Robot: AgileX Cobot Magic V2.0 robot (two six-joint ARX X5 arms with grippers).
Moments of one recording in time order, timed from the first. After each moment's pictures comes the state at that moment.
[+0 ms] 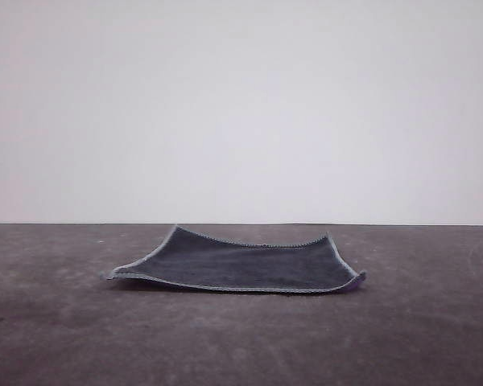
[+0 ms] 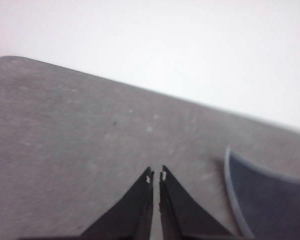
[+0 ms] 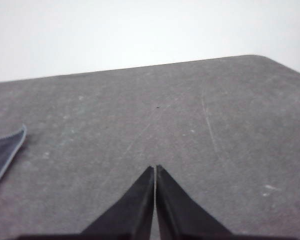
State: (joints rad) left_arx -0.02 0.00 0.03 -0.02 0.03 -0.30; right_arx -0.04 0.00 0.02 -0.11 0.06 0.17
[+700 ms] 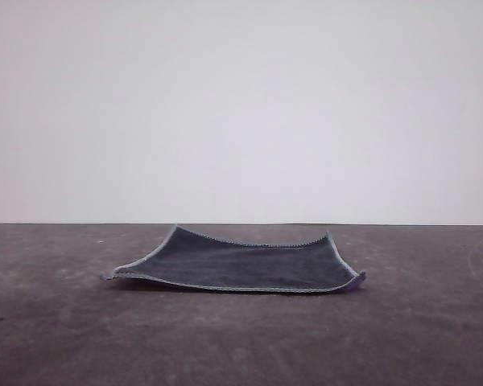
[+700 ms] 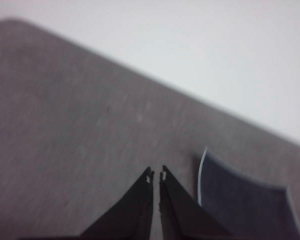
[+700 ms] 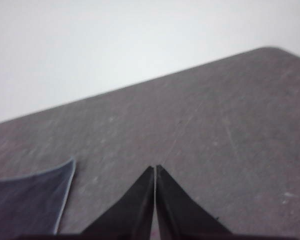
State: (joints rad) left_arx -0.02 0.23 0.47 -0.46 0.05 -0.42; right_arx -0.04 0.20 0.43 -0.42 -0.02 0.32
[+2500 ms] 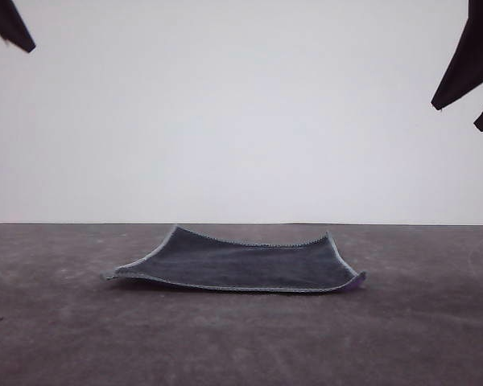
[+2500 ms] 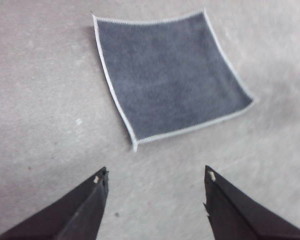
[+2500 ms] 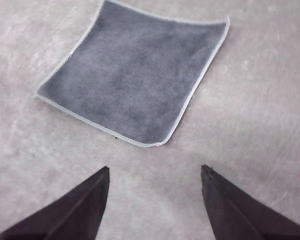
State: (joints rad) left_arx -0.31 0.83 0.89 -0.74 0.26 -0.13; right_arx 0.33 0.81 0.70 -0.56 -0.27 0.18
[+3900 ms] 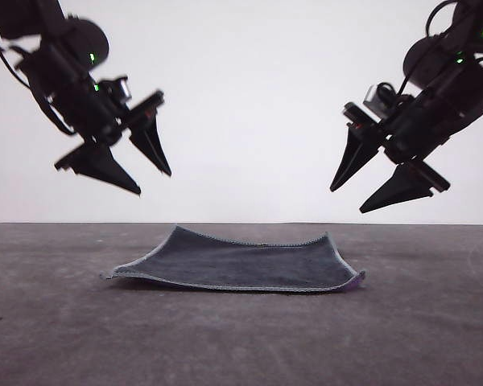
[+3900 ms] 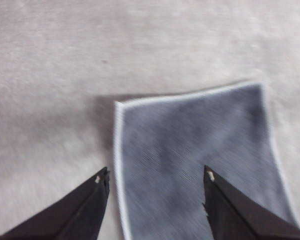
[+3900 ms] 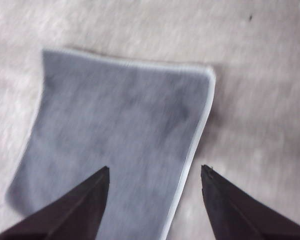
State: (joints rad) left_arx -0.20 1.94 1.52 -0.44 0.45 -0.18; right_arx 0.13 1.87 1.34 -0.39 -0.61 0.21
